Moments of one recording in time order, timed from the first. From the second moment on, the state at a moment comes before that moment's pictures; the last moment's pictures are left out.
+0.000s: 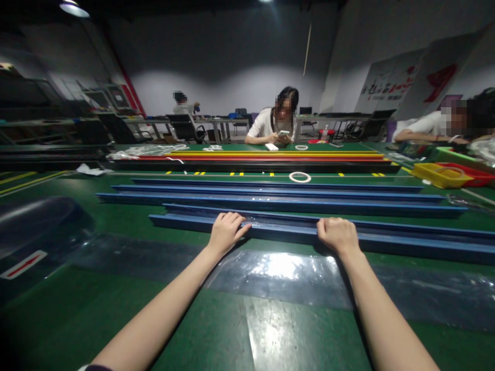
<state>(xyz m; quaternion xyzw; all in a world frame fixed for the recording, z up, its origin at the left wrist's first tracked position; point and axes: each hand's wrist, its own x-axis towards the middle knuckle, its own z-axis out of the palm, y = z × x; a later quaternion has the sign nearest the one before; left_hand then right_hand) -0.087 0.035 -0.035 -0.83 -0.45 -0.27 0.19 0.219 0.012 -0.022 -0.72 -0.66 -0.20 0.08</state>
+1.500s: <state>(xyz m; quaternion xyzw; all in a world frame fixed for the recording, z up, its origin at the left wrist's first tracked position) -0.085 0.036 -0.033 -0.85 -0.44 -0.23 0.19 0.223 0.006 -0.010 -0.73 -0.68 -0.11 0.03</state>
